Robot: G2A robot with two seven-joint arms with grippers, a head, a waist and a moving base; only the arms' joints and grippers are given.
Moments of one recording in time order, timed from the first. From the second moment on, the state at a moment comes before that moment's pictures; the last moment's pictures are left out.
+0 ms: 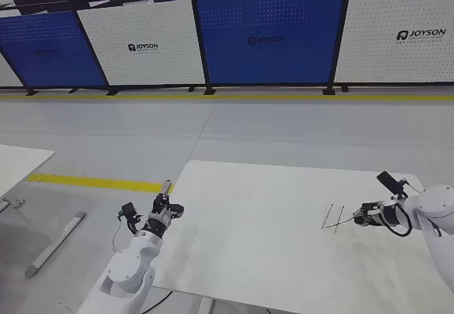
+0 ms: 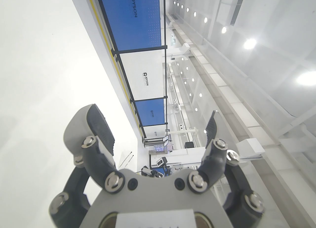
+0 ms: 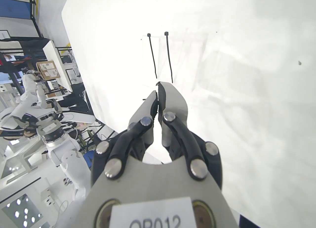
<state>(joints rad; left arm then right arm) 1.73 -1.15 -1.60 -1.80 -0.42 0.00 0.00 -0.80 -1.12 1.19 -1.10 -0.41 0.34 1.22</state>
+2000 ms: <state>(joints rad) 1.73 -1.15 -1.60 -1.80 -0.42 0.00 0.00 -0.98 -1.13 1.23 -1.44 -0.03 -0.05 0.86</state>
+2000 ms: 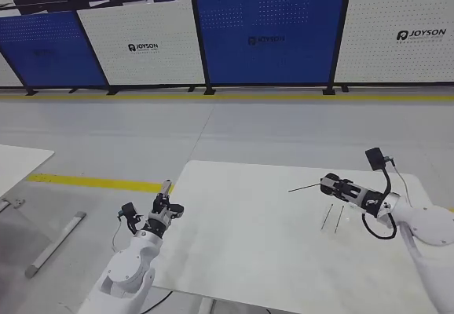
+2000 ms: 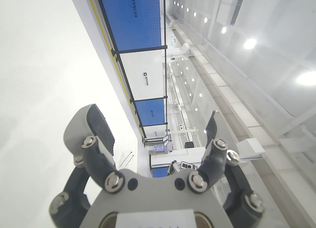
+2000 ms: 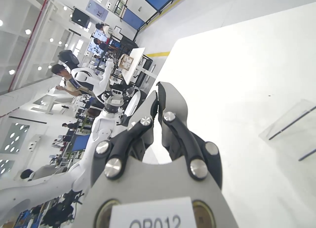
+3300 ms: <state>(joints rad) 1.73 -1.15 -1.60 -1.80 -0.42 0.00 0.00 -1.08 -1.13 1.20 -1.48 -0.14 -0.34 0.63</state>
